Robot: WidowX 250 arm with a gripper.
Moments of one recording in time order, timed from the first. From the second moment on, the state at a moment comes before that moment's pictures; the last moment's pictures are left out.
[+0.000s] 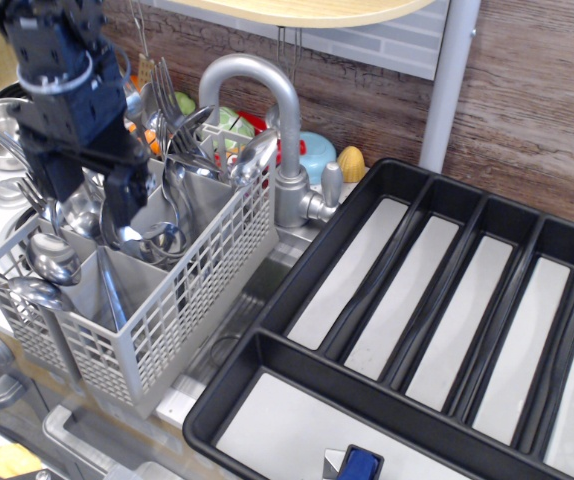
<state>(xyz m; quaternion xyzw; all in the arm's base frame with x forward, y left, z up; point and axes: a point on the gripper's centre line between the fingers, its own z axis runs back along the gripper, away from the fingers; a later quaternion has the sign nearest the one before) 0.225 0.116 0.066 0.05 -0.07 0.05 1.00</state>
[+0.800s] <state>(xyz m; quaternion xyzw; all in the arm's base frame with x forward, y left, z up) 0.229 0.138 0.040 0.06 -0.13 0.06 0.99</state>
